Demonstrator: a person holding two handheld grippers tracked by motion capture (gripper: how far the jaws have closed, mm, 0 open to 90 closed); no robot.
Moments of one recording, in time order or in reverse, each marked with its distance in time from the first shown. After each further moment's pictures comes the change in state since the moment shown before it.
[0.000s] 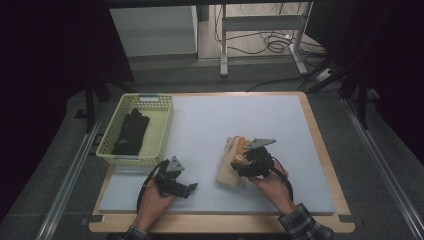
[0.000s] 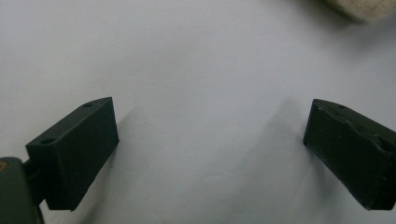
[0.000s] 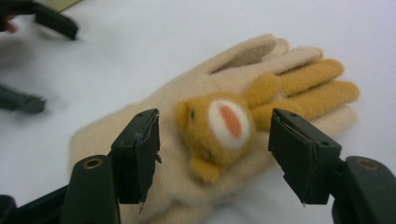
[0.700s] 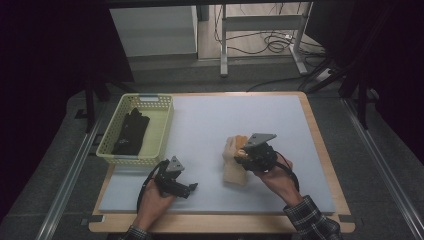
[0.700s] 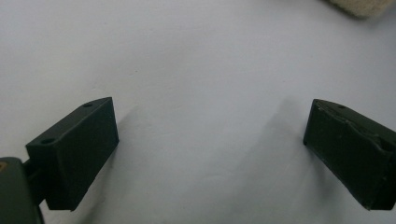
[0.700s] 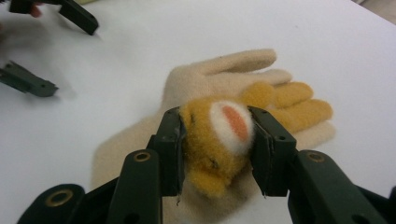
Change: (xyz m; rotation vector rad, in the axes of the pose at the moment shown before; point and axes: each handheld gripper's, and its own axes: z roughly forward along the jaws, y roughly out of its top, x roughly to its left) left arm 0.000 0.000 0.000 -0.002 0.002 0.001; right arm -0.006 0.021 -0.022 -0.020 0.044 -0.232
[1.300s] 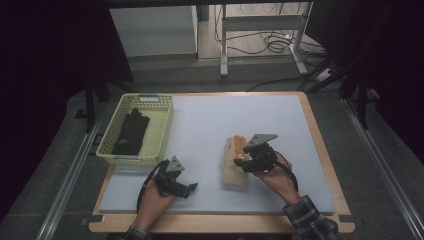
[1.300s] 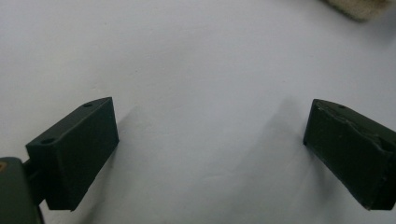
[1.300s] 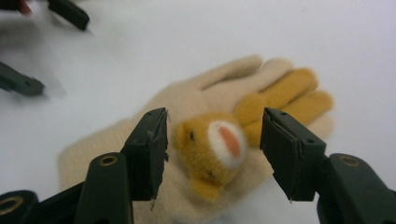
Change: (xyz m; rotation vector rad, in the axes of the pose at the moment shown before) left arm 0.000 0.000 0.000 0.001 -0.001 0.000; right arm -0.011 -0.014 0.013 -0.019 0.025 0.060
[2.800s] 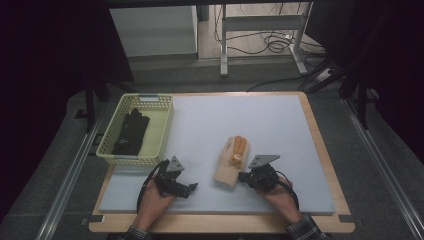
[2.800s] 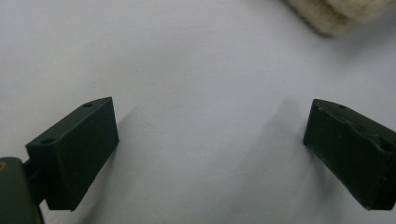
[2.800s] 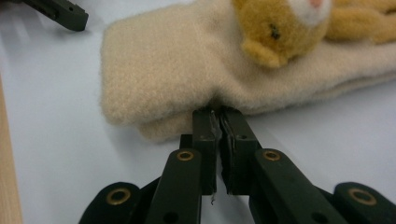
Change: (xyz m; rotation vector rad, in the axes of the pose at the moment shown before) left arm 0.000 0.000 0.000 0.001 -0.001 0.000; right arm 0.023 -0.057 0.014 0.020 0.124 0.016
